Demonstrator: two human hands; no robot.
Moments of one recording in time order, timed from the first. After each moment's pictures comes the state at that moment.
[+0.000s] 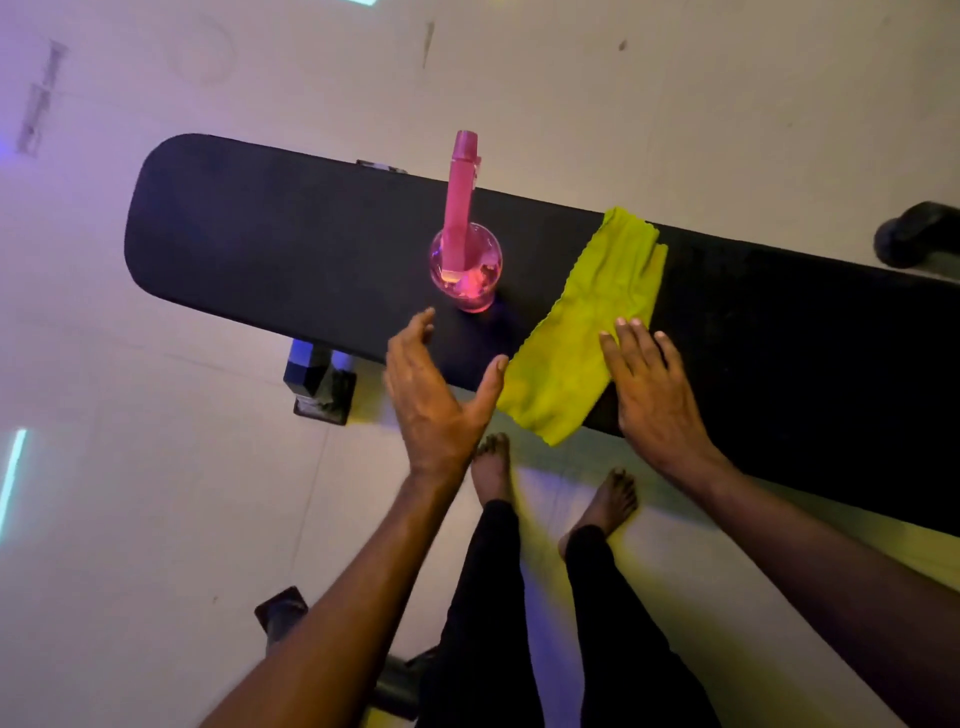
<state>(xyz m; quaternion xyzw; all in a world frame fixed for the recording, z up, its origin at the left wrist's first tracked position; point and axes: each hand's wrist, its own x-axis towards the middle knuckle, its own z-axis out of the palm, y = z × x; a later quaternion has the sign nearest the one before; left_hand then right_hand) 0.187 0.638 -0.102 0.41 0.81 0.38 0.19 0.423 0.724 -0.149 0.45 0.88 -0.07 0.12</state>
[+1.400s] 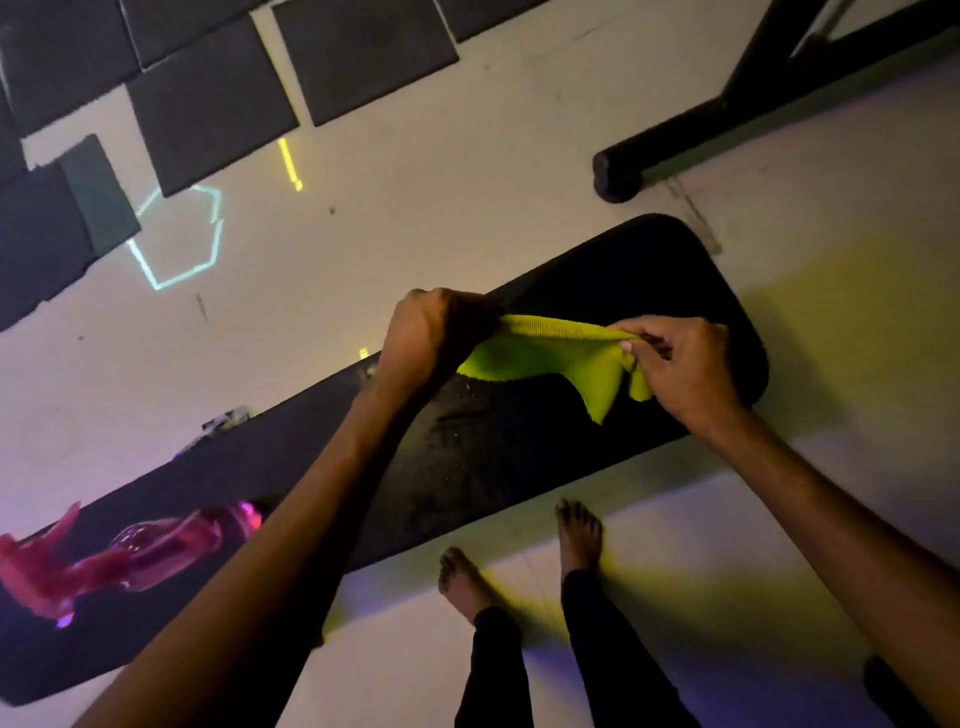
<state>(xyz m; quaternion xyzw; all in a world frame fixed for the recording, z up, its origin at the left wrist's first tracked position) 0.490 0.875 0.005 0.86 0.44 0.09 0.27 0.733 0.754 -0.047 0.76 0.48 -0.30 -0.31</state>
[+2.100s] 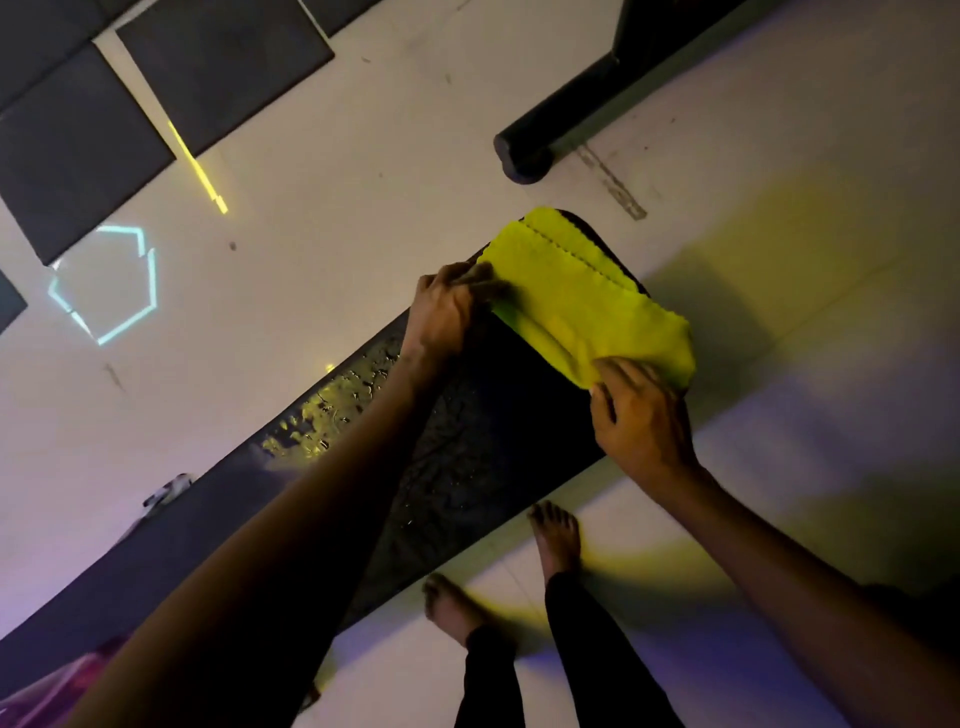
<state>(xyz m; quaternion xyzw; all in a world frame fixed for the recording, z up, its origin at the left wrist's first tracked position) 0.639 0.931 -0.136 0.92 0.33 -0.05 0.21 0.784 0.703 -0.151 0.82 0.53 -0.09 -0.20</state>
